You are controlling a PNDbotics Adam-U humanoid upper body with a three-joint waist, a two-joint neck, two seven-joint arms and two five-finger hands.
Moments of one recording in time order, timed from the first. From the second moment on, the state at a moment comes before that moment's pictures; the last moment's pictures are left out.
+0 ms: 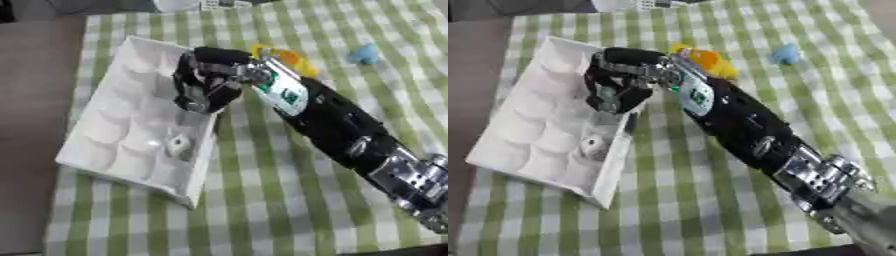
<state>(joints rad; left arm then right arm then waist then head) -0.33 0.09 -0.07 -1.81 0.01 -0.14 -0.01 -0.77 -0.51 0.38 -1.29 0.49 -0.59 0.52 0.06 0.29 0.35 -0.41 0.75</state>
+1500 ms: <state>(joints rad) -0.32 0.09 -0.07 -1.81 0.01 -0.13 -0.02 -0.71 -0.60 0.30 -1.55 0.68 -0.59 -0.03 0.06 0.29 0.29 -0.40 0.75</state>
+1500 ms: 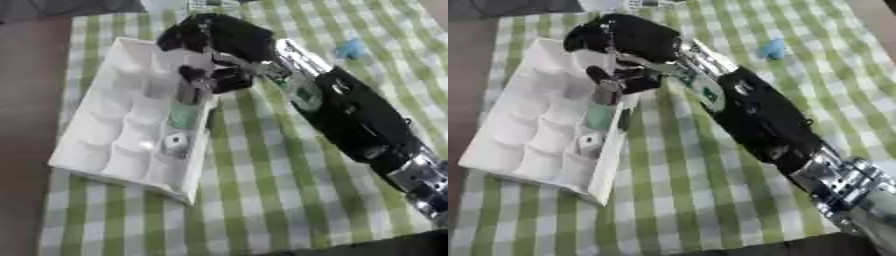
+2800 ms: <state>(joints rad) -0.28 0.10 0.02 -1.82 -0.01 -0.15 0.13 -0.40 -0.67 0.13 -1.98 0.25 -0.35 0.20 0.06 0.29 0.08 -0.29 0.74</state>
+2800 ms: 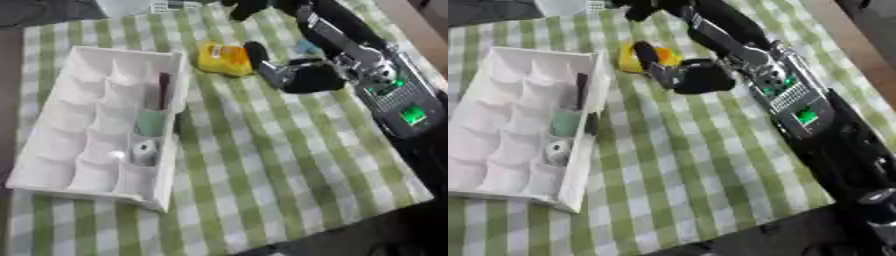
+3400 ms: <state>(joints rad) -0.28 0.10 0.04 -1.82 -0.02 -0.15 0.15 -0.33 -0.67 0.11 -1.98 0.24 -0.38 0.20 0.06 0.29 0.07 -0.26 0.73</state>
